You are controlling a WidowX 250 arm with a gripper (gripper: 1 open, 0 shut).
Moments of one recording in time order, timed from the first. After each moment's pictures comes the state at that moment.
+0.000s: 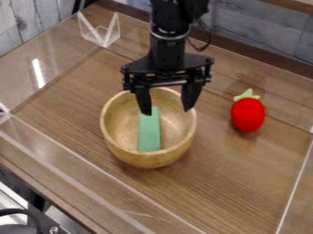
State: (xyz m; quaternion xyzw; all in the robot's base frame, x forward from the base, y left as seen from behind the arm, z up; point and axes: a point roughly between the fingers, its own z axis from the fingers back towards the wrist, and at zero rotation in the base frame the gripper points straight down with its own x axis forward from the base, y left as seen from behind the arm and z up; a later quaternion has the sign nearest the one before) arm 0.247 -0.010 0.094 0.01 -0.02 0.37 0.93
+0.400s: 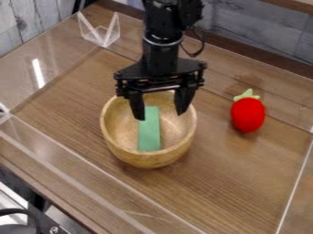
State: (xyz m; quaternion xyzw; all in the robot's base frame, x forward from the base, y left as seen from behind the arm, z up) arm 0.239 -0.001 0.093 0.02 -0.02 0.39 0.92
